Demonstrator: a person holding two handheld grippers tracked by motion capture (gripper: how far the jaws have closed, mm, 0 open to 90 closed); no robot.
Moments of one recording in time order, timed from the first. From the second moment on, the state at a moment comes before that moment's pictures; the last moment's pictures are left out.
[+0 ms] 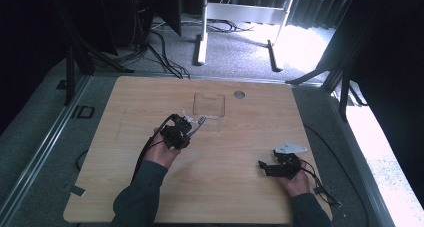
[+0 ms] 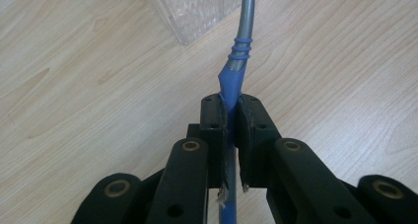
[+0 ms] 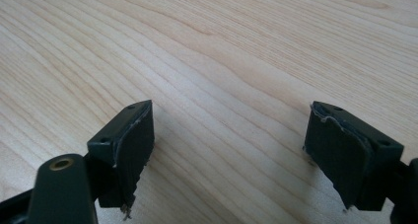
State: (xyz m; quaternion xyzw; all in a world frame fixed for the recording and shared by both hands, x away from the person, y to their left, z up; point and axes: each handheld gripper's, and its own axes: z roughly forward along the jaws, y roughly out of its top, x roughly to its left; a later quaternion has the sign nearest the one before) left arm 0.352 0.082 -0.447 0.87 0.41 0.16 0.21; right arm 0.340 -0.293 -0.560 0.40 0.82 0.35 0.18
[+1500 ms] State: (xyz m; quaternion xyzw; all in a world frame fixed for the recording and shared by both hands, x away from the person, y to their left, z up) left arm 0.344 0.088 -0.420 0.83 0.40 0.24 0.31; right arm 0.340 -0.293 -0.560 0.40 0.82 0.36 0.18
